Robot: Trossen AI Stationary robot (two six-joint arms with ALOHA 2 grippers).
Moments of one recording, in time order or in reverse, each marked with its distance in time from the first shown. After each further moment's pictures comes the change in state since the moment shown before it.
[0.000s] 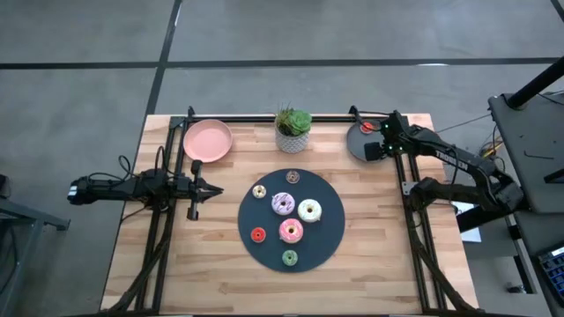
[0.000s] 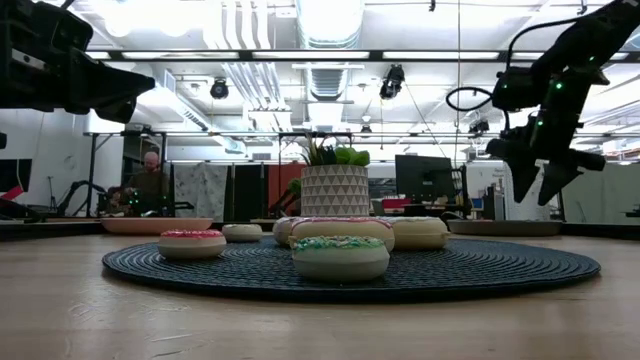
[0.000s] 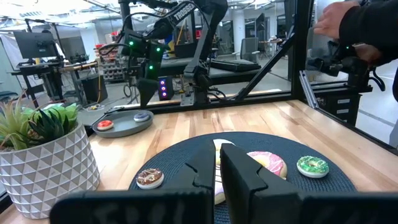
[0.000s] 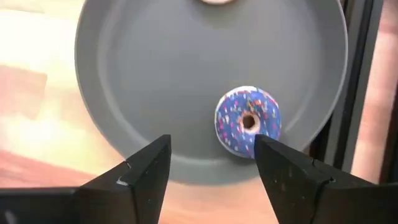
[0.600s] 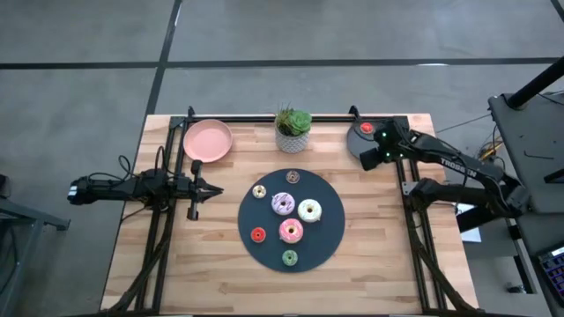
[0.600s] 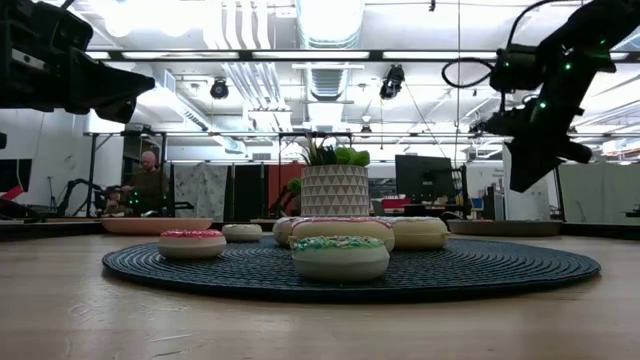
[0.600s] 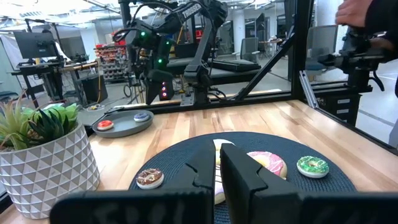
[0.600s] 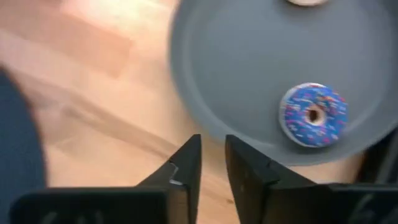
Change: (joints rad) left arm 0.000 0.000 0.000 0.000 0.000 0.000; right arm 0.195 -0.097 0.008 -0.025 -0.057 -0.012
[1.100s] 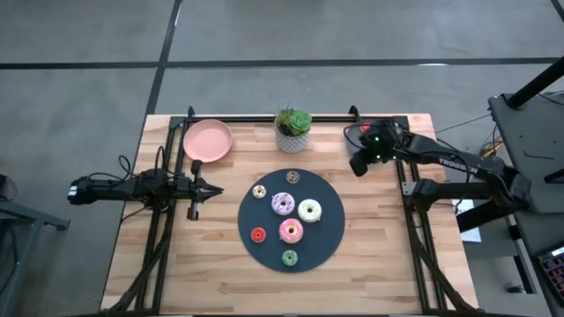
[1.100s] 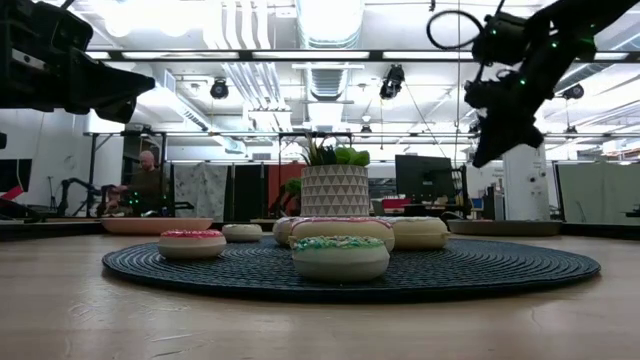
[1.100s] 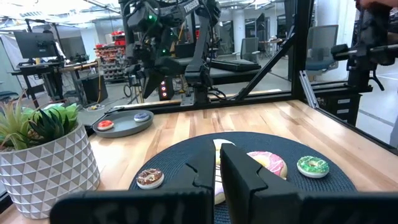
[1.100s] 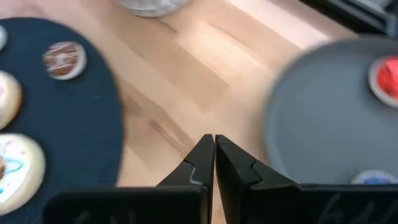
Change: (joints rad) left arm 0.001 0.000 0.000 0.000 0.000 0.000; right arm 0.212 0.046 0.084 0.125 -0.003 -0.111
